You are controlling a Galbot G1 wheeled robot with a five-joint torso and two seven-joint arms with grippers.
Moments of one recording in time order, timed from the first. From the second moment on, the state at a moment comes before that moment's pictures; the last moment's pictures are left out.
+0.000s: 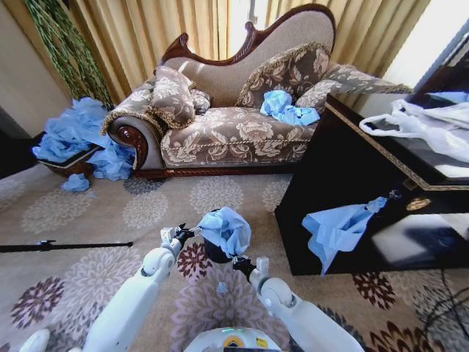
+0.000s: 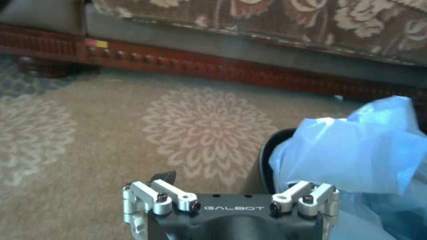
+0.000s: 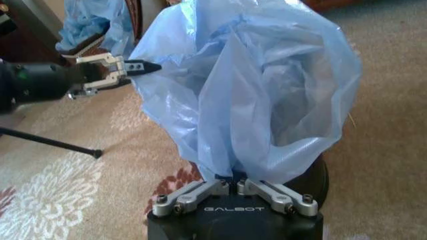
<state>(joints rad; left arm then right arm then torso) 1.08 -1.09 -0.30 -1.67 -0.69 0.35 -0.14 -1.00 1.12 -0.28 1.65 0.78 -0.21 0.18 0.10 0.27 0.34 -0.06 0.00</state>
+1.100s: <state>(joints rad) 1.07 -1.11 -0.32 -1.63 -0.73 0.30 -0.27 -1.01 1.13 -0.28 1.64 0.73 -0.20 0.20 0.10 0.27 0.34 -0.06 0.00</state>
